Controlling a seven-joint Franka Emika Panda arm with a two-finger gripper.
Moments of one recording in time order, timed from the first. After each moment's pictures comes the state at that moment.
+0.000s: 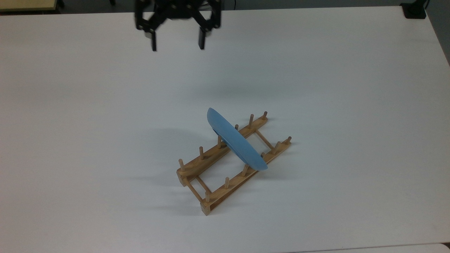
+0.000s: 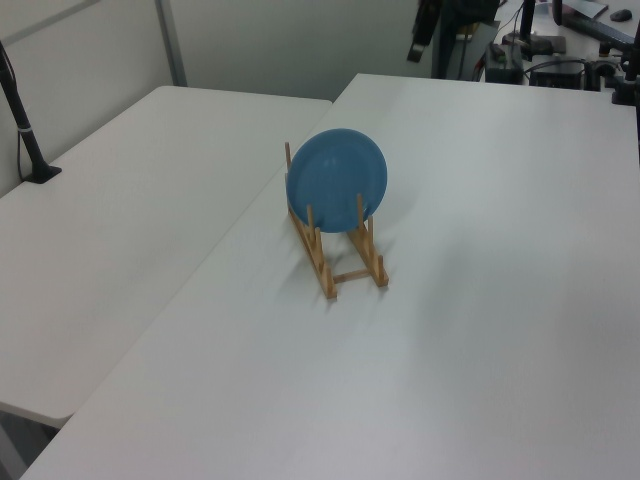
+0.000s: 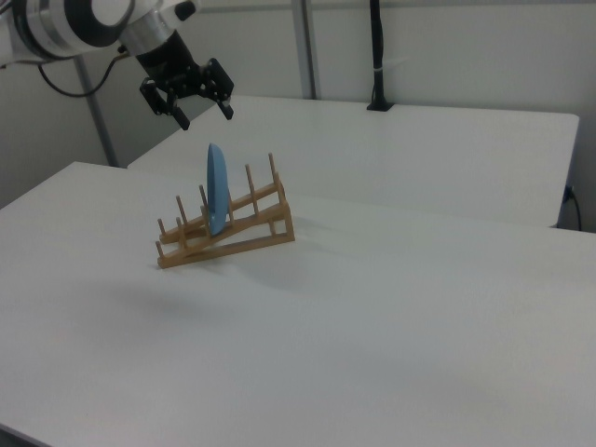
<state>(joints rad) 0.19 0.12 -0.10 -1.48 -0.19 1.94 -0.17</state>
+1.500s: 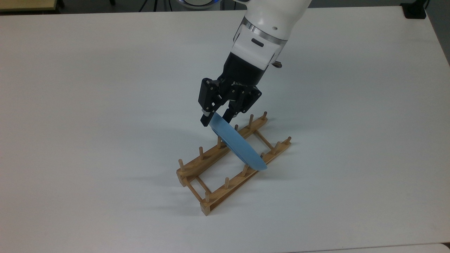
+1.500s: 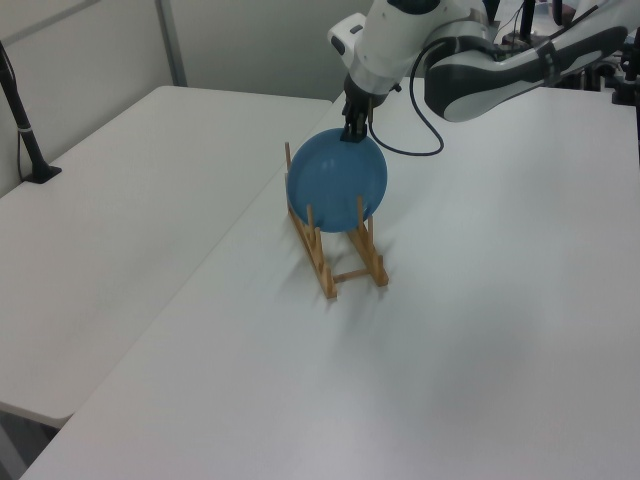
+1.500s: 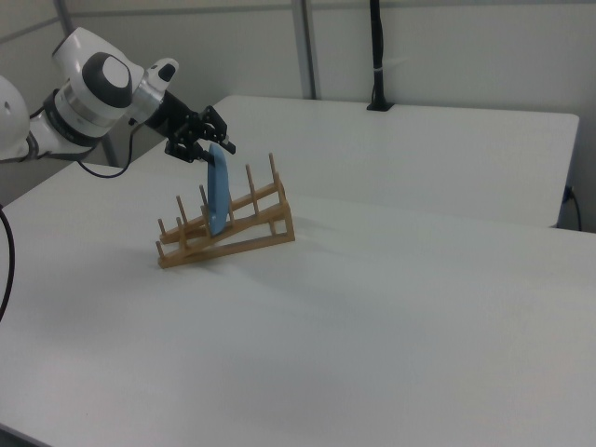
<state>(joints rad) 0.36 0.39 -0.11 -1.48 -0.65 2.20 0.14</state>
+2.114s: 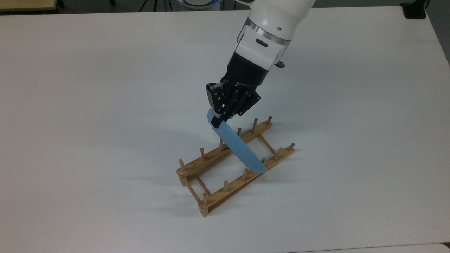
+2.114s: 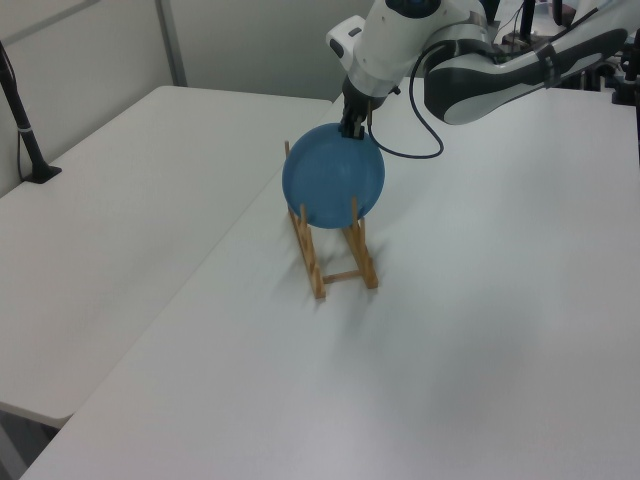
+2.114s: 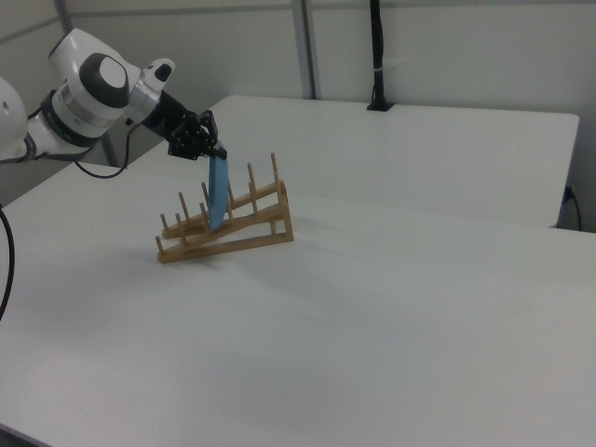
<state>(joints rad) 0.37 0.39 -0.11 -1.48 -0.66 2.20 0.15</state>
